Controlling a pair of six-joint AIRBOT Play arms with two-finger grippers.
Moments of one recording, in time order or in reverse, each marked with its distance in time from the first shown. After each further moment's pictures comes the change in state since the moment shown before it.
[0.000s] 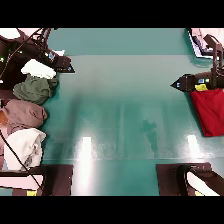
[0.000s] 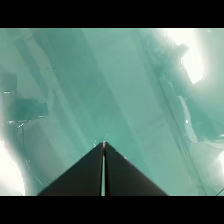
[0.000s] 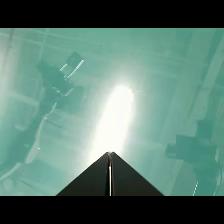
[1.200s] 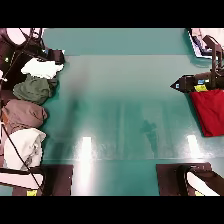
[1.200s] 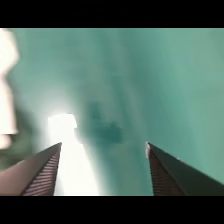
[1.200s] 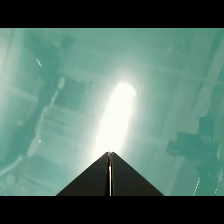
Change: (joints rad) left arm 0.038 -0.066 0.000 0.431 0.328 -0.138; right arm 0.003 0.000 0.000 0.001 0.019 0.005
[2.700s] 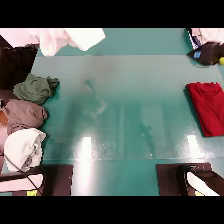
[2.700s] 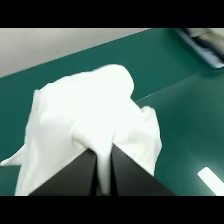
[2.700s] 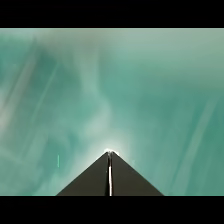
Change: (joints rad) left arm 0.009 0.188 0.328 -0.589 0.030 0.278; right arm 0.000 0.000 0.351 -0.001 -0.031 0.033
